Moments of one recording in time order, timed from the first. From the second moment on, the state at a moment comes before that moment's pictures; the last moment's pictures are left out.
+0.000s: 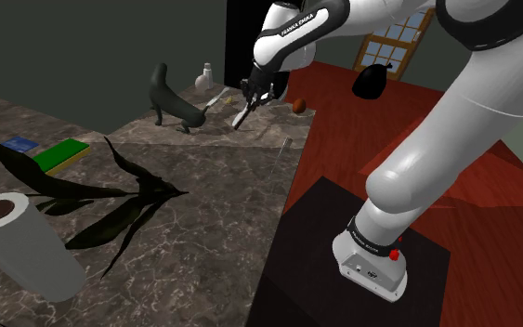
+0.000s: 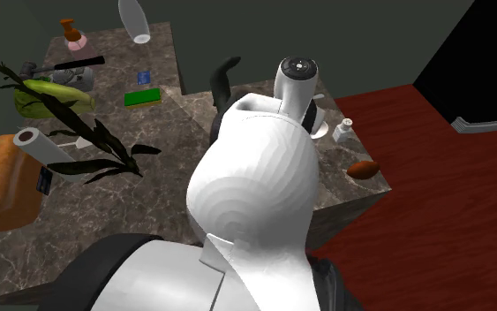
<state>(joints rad) -0.32 -0.06 0.15 -2.30 0.04 2.49 0.99</state>
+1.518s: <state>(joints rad) -0.32 -0.17 0.14 -2.10 0.05 2.17 0.99</state>
